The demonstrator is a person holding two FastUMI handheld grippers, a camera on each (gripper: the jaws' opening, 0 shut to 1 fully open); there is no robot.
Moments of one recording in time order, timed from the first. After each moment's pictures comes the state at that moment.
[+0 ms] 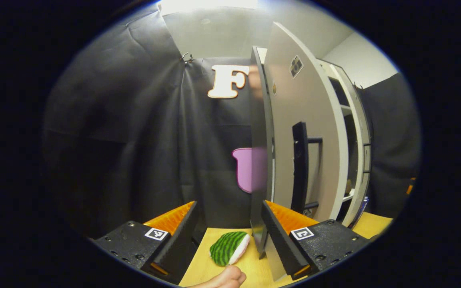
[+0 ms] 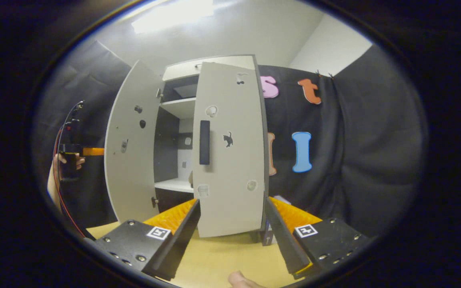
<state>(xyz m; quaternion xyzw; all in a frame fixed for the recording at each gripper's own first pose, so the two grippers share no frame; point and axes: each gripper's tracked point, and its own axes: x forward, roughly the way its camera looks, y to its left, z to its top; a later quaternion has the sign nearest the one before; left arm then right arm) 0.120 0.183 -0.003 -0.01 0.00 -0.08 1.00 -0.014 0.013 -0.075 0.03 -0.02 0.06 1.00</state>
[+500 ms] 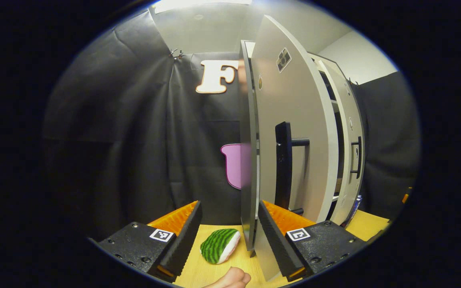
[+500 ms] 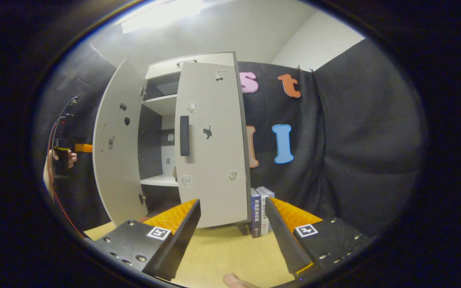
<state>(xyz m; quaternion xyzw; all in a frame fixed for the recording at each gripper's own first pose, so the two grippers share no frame) 0.123 0.158 -0.007 0.00 0.04 -0.08 1.00 -0.032 -0.010 -0.081 0.02 -0.02 0.01 1.00</state>
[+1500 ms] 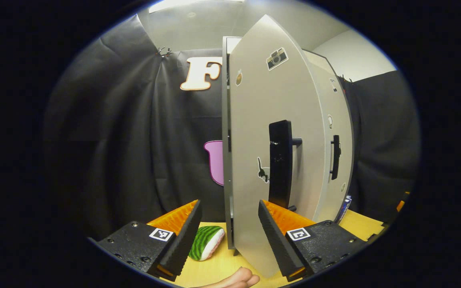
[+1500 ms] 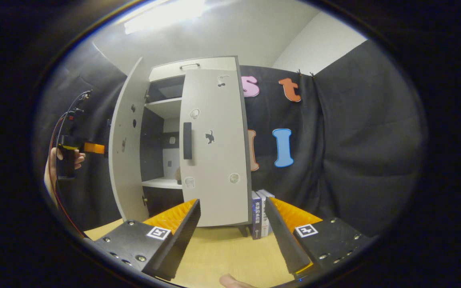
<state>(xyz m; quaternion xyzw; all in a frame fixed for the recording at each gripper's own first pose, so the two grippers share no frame) 0.117 0.080 -0.009 0.00 0.05 -0.12 0.99 -0.039 -0.006 -0.078 0.03 -0.03 0.01 1.00</state>
